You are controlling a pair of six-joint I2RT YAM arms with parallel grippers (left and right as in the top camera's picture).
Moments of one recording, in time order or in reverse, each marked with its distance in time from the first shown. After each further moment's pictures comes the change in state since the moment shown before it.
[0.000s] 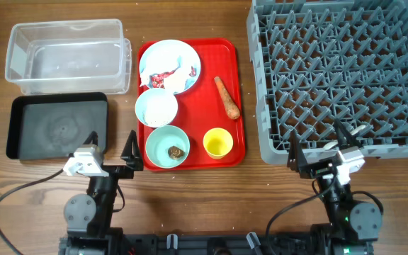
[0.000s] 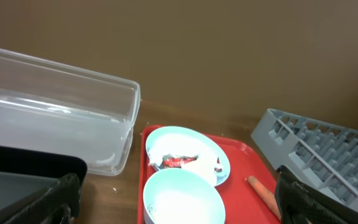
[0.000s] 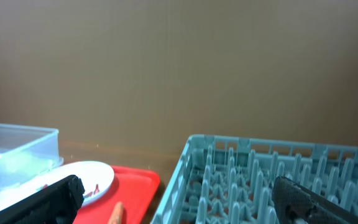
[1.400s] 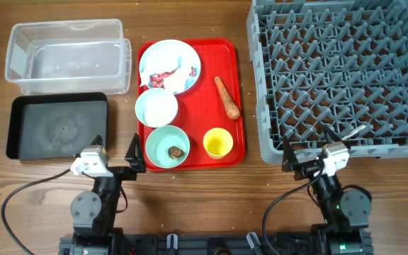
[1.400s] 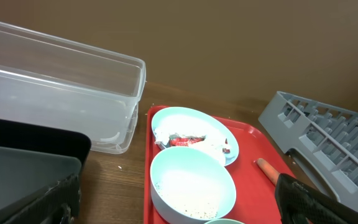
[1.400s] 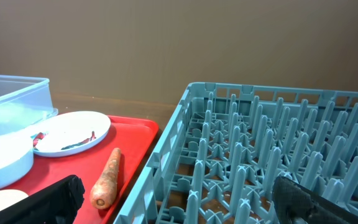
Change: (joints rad) left arm 0.000 -0.035 -0.084 -0.006 0.000 0.000; right arm 0.000 0.000 -0.067 -0.141 0.000 -0.039
